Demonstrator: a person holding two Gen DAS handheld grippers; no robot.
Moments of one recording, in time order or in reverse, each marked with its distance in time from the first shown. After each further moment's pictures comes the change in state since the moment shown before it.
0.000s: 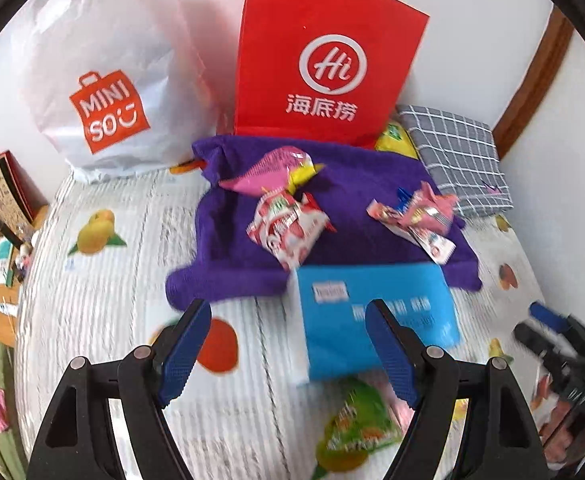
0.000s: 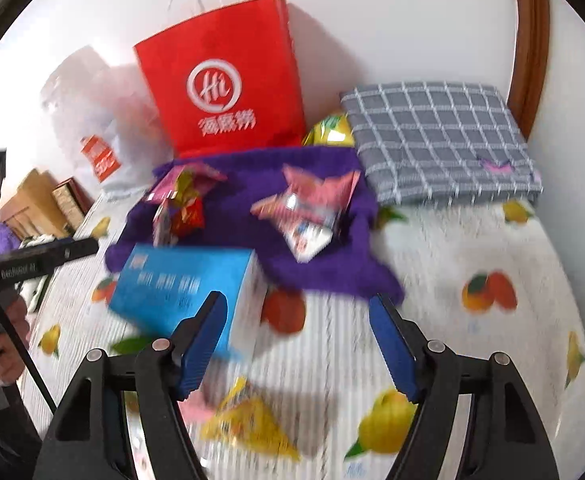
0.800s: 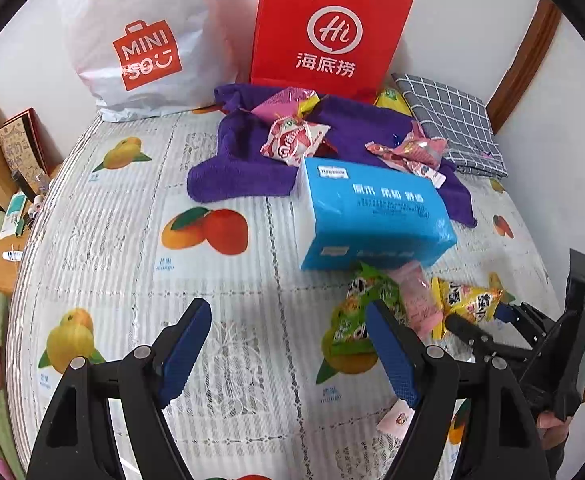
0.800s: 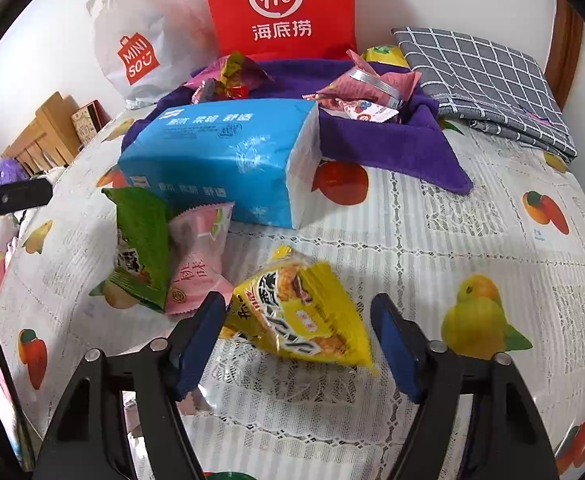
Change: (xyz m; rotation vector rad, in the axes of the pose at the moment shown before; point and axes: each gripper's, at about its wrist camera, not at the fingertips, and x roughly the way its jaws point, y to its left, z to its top) left arm -0.026 0.004 -0.090 -0.021 0.024 0.025; right arm 0.042 0.033 -0.085 -0.116 0.088 0.021
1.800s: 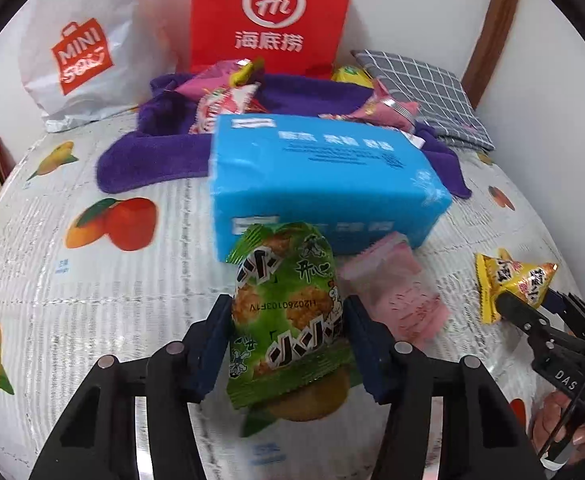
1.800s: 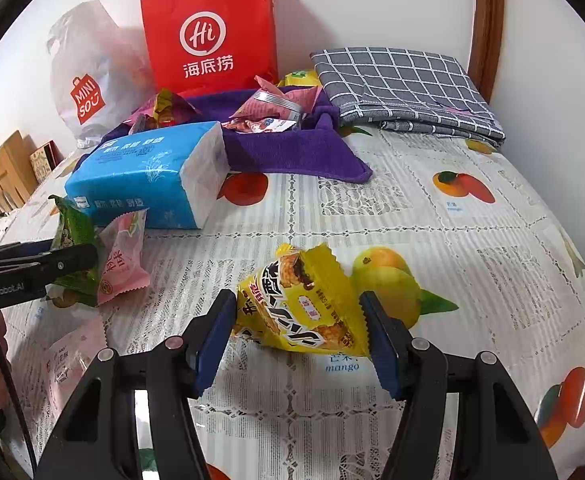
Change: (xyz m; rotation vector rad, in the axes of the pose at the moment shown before) left arm 0.066 -0.042 -0.028 0.092 -0.090 -0.036; right arm -0.023 -0.042 -0.035 0.108 -0.160 -0.169
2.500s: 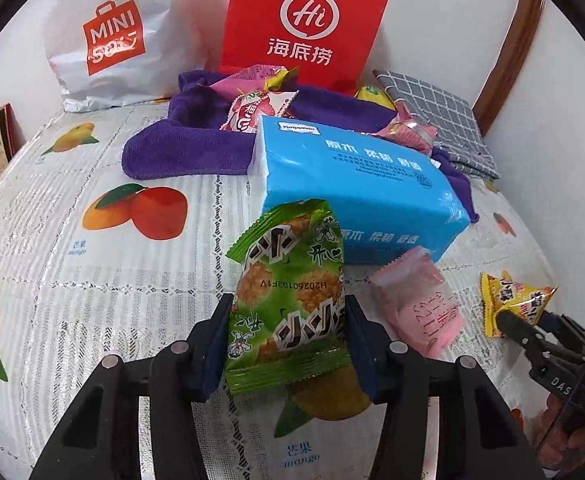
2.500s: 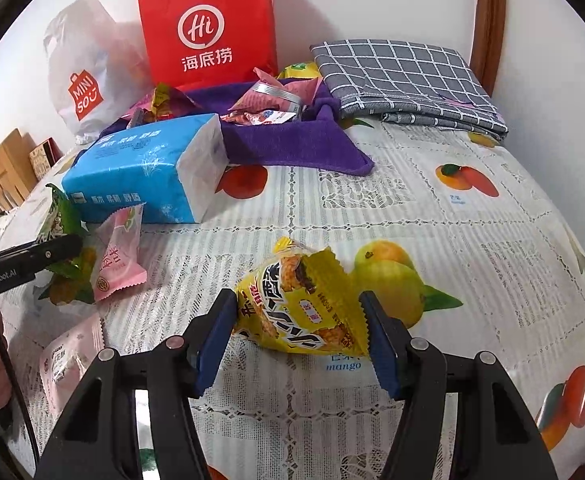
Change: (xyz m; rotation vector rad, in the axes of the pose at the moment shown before) left arm -0.001 0.024 -0.007 -0.092 -0.046 -0.046; right arm 0.005 0.001 0.001 -0.007 0.026 -0.003
